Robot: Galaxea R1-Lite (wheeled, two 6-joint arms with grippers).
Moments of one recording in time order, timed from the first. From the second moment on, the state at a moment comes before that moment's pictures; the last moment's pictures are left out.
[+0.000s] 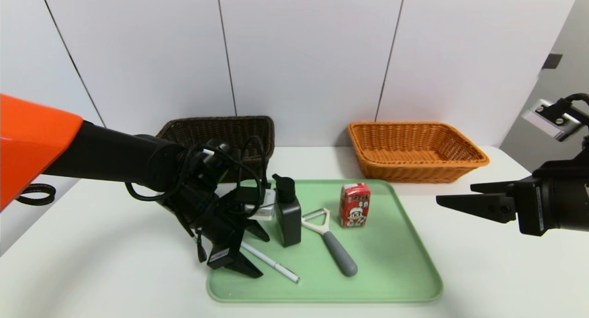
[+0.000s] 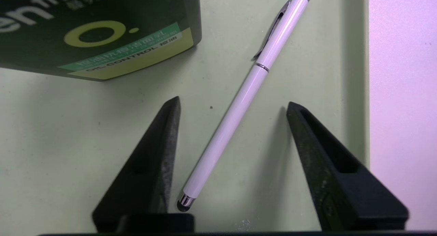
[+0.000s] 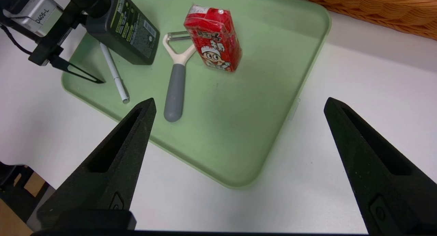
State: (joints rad) left arm -0.45 1.98 -1.27 0.50 -0.60 1.06; right arm 0.26 1.26 -0.88 0.18 0.32 0.05
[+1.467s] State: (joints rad) left arm -0.40 1.70 -1.23 0.61 -0.66 1.06; right arm 0.26 1.25 -0.86 0.18 0.32 0.08
